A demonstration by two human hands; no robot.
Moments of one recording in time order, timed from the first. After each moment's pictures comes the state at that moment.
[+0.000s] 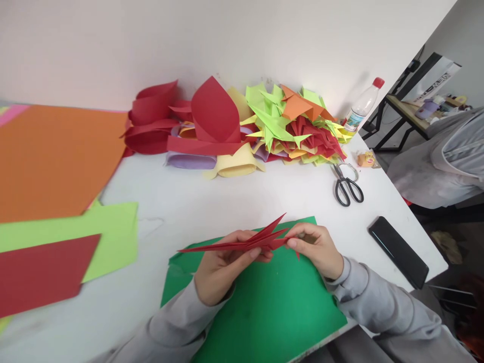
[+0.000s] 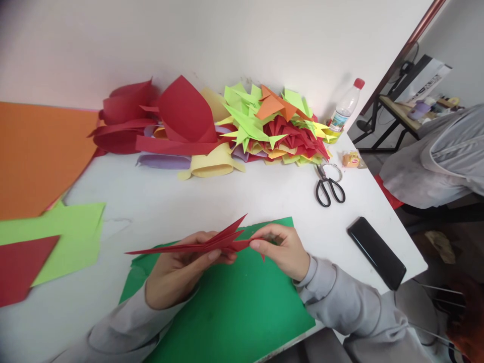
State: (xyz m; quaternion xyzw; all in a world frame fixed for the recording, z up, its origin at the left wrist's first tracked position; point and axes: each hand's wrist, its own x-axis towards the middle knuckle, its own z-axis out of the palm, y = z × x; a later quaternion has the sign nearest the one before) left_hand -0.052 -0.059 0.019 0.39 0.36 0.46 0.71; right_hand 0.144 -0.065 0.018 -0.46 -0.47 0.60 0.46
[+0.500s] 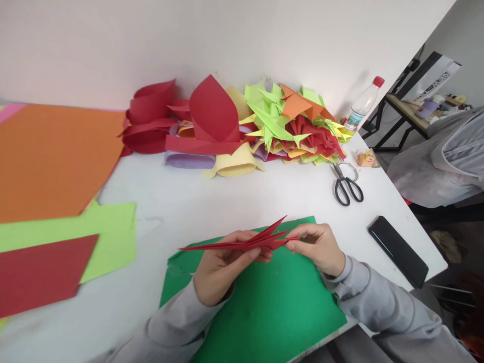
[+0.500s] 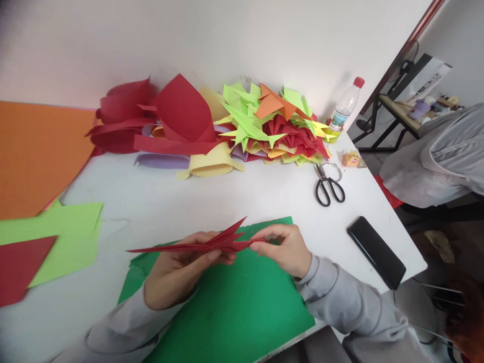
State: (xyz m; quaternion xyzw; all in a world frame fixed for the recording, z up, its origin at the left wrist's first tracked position) left_hand -0.057 -0.056 0.008 0.42 0.33 0.46 0.71; right_hand 0.148 -0.063 0.016 -0.48 -0.48 0.57 0.46
